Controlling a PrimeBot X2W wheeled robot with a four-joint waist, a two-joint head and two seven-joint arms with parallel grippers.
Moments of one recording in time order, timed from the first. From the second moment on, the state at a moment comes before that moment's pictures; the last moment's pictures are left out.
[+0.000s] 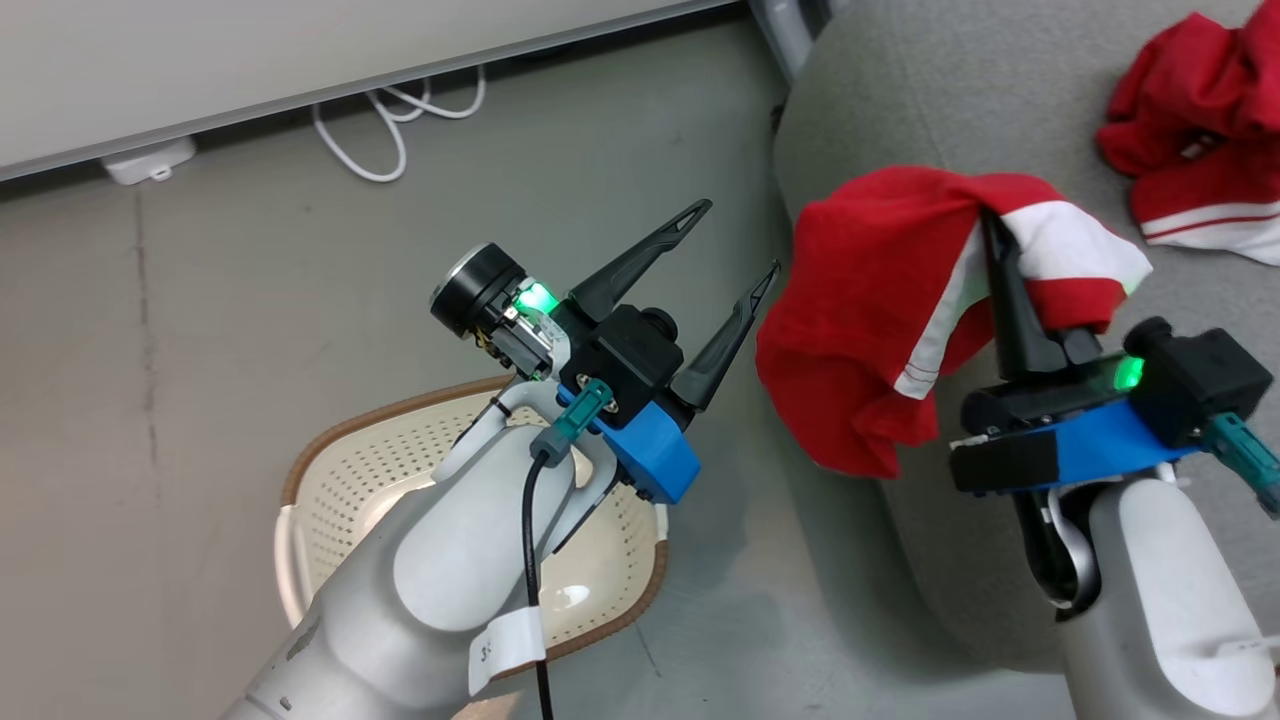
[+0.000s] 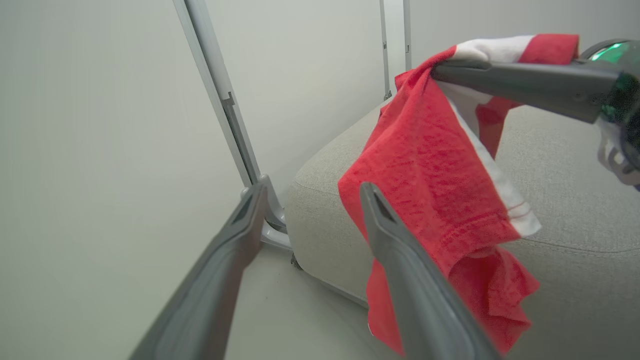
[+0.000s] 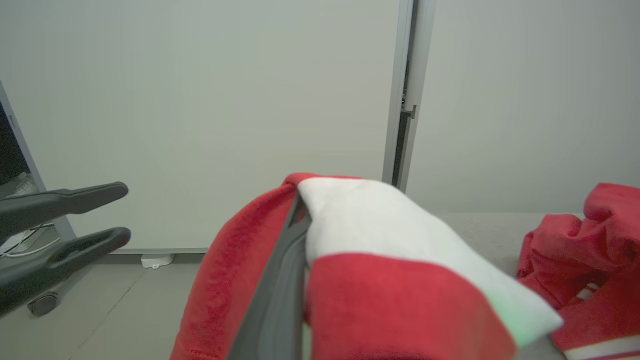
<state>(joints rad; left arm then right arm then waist) -0.74 0.08 -0.73 0.53 -0.17 -0.12 -0.26 -0.42 -0.08 0.07 0.18 0.14 0.13 -0.26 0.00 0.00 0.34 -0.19</state>
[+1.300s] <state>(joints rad) -0.89 0.16 -0.78 0.48 -0.11 -0.12 -0.25 -0.83 -0.22 -0.34 -0.07 0.11 0.13 -0.26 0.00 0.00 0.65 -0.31</state>
